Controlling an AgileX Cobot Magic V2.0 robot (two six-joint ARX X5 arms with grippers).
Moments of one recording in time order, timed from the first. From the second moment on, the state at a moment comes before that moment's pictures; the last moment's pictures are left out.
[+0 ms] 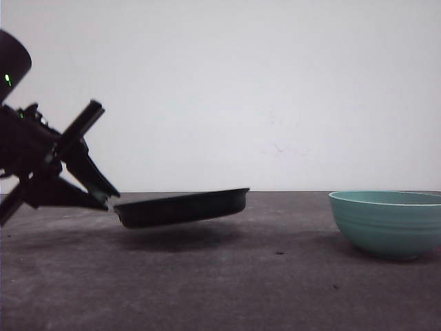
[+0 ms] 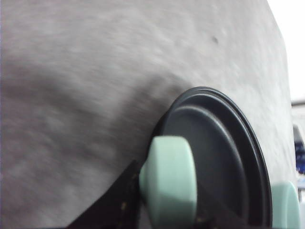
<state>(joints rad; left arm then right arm) -0.23 1.49 0.62 0.30 0.45 -0.78 0.05 0.70 1.16 -0.93 -0.16 0.18</state>
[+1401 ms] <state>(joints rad) -0.40 0.91 0.62 -0.11 0.43 -0.69 0.04 1.43 0.81 -0.54 -0.30 0.22</state>
